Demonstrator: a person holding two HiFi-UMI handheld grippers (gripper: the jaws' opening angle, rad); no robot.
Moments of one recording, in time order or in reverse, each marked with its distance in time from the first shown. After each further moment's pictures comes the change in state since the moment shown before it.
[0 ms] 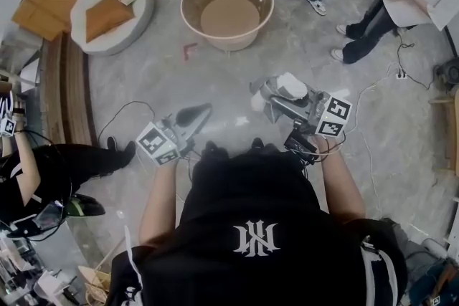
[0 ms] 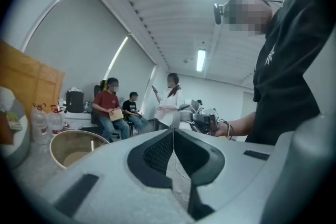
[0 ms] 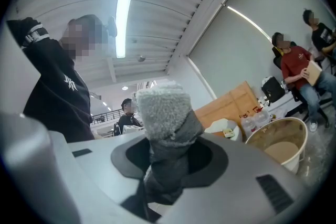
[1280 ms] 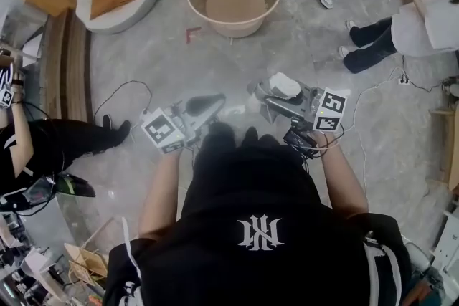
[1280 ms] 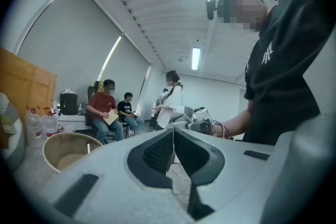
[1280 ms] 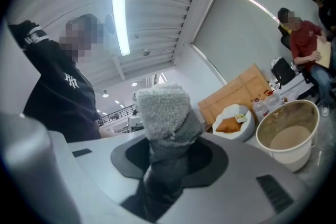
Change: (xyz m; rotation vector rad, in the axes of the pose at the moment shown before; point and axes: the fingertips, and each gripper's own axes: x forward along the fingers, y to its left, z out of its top) left arm 0.042 -0.036 0.003 0.033 0.002 -0.038; right arm -0.008 0.007 -0.026 0.084 0.114 0.129
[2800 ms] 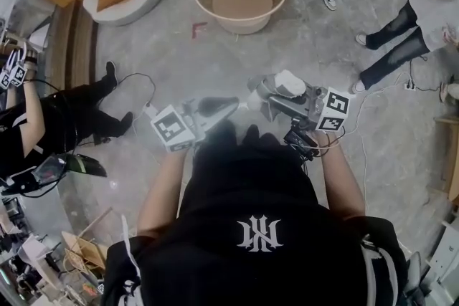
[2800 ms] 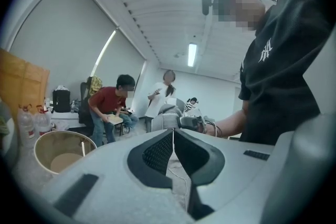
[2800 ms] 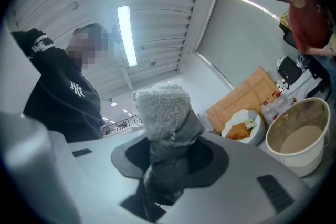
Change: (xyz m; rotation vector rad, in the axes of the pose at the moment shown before) left arm 0.025 -0.026 -0.004 -0.004 0.033 -0.046; right arm -0.004 0.008 0.015 0.013 -0.095 0.102
